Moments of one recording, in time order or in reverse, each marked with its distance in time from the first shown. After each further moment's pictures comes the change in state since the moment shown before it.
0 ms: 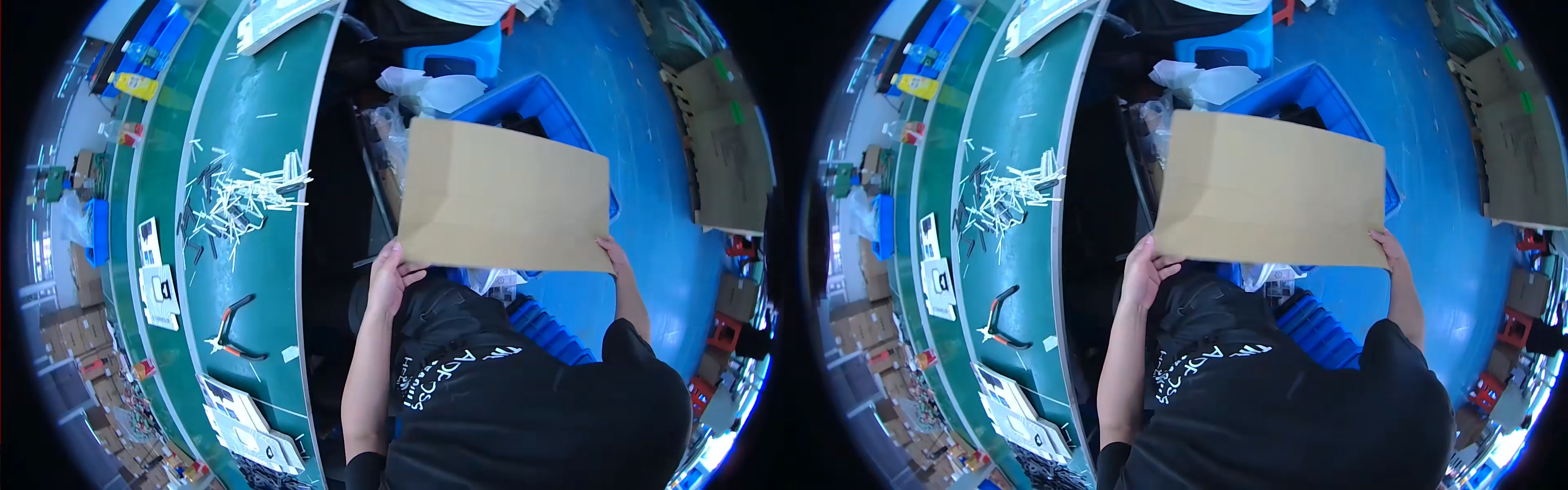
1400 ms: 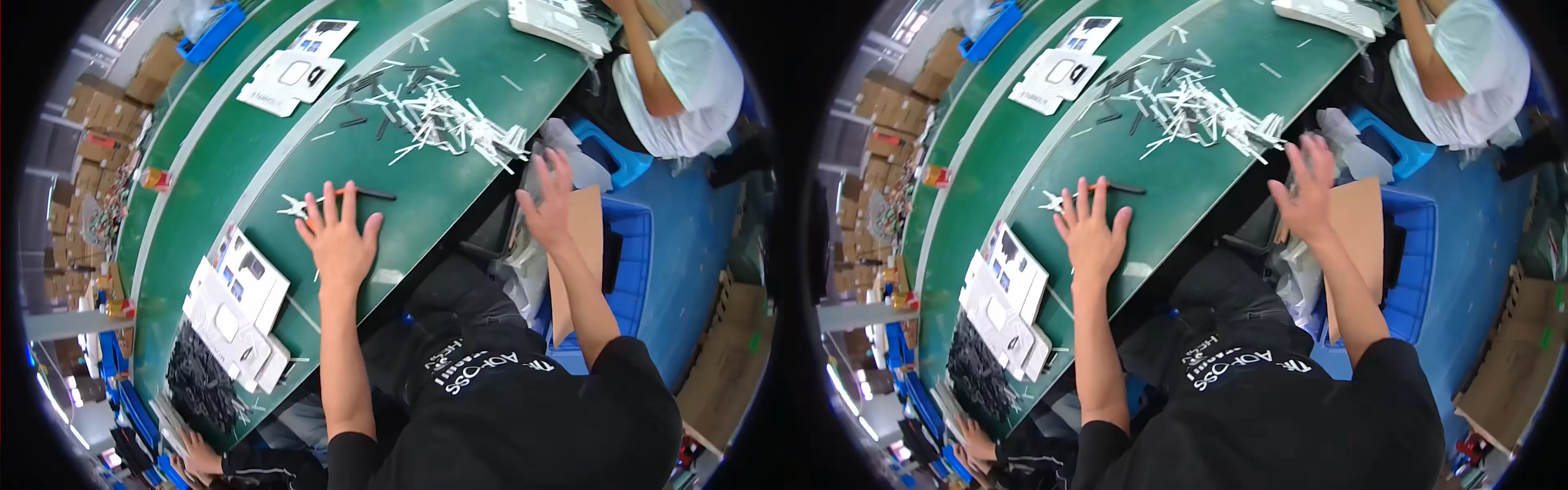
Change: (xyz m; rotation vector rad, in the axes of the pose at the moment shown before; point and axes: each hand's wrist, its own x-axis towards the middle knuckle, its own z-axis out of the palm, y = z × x) left_hand -0.137 0.092 -0.155 1.679 1.318 0.592; right_hand -0.049 -0.057 0.579 -0.903 -0.378 -1.788
